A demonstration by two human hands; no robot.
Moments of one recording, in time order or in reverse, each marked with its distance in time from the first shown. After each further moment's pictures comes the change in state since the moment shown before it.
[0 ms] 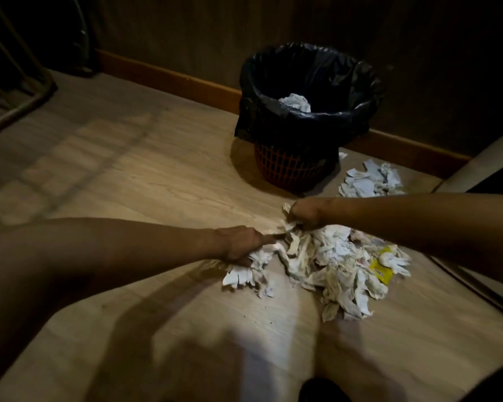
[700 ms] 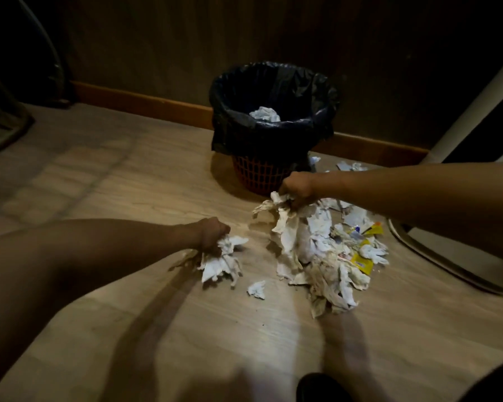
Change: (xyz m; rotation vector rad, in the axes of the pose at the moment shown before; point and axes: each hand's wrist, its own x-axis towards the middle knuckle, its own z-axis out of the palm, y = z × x) left_hand -0.013 -0.030 -0.019 0.012 -0.036 -0.309; right_hand -0.054 0.024 -0.048 0.222 0.142 0.249
